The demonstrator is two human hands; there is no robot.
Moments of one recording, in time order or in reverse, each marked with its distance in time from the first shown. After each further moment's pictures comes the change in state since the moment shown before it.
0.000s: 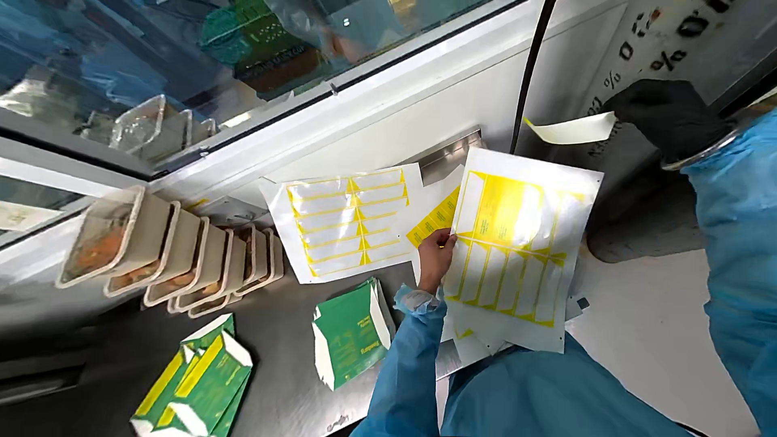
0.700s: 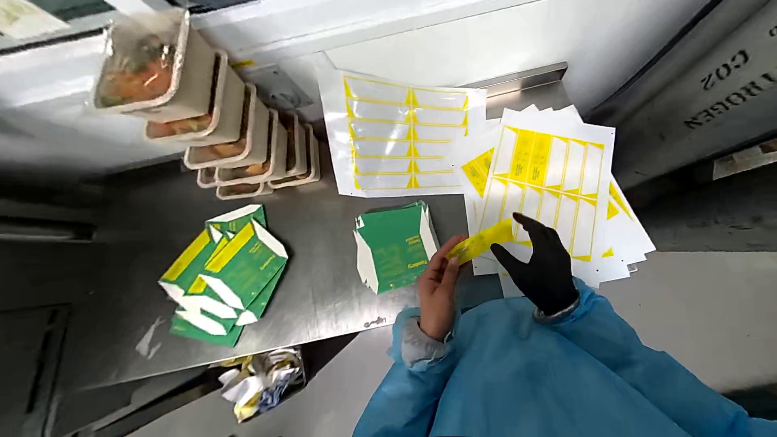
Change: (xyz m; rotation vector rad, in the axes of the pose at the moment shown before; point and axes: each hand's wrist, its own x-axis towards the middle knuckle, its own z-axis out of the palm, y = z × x) left_hand -0.212 -0.072 -0.111 -0.904 0.129 -0.050; right_hand -0.252 -0.153 0.342 -0.210 -0.107 0.080
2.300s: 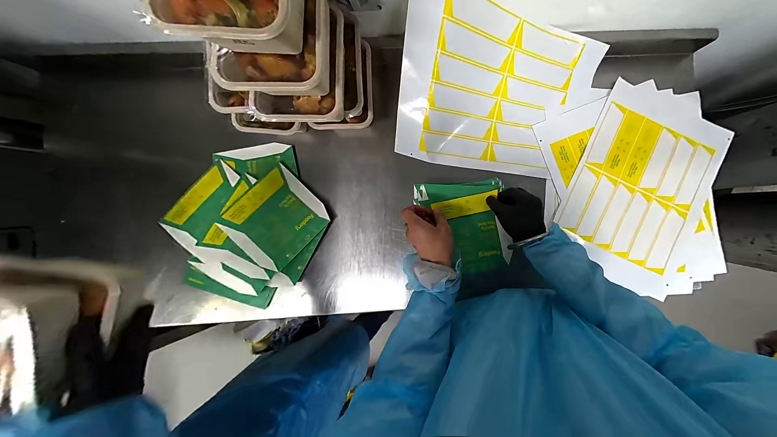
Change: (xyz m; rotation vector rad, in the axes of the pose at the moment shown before) left_hand 0.109 -0.007 -0.172 0.810 0.717 -0.269; right_hand 0.095 -0.074 0.217 -0.037 -0.312 0.207
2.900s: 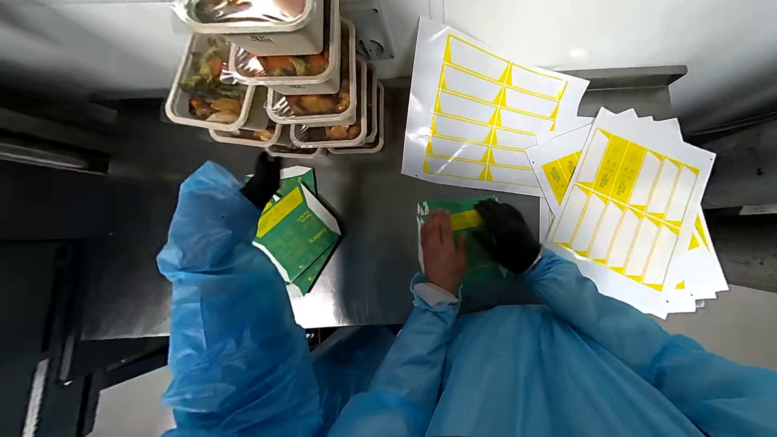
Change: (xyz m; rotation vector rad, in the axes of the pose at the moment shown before) left_hand -0.019 -0.035 0.002 0.389 -0.116 0.722; right_hand -0.018 0.010 -0.004 -0.326 -0.006 -0.692
